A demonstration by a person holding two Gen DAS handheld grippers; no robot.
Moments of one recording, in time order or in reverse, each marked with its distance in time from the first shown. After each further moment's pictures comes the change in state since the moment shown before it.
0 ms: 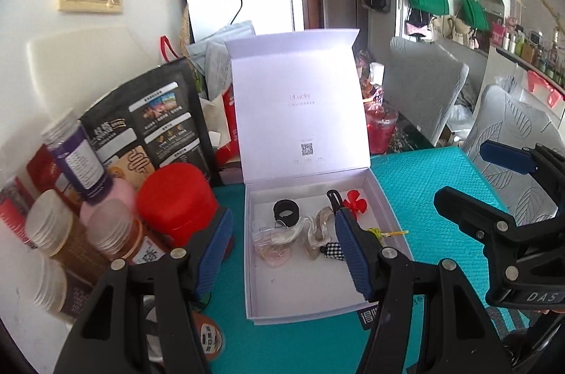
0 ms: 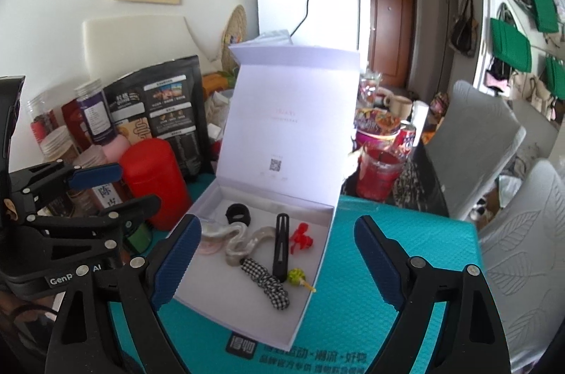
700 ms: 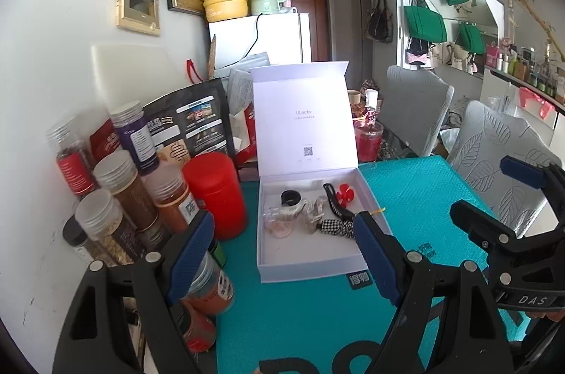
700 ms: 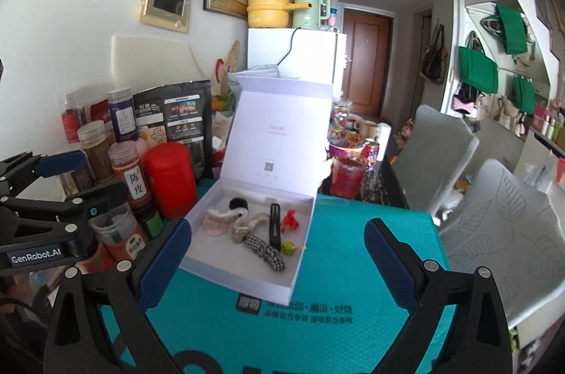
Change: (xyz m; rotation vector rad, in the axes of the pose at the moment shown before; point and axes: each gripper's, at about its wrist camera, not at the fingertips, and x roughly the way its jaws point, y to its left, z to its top) left arm -0.104 -0.002 -0.064 -0.025 -0.128 0.042; right arm -0.106 0.039 -0.062 -0.012 -0.115 -0.132
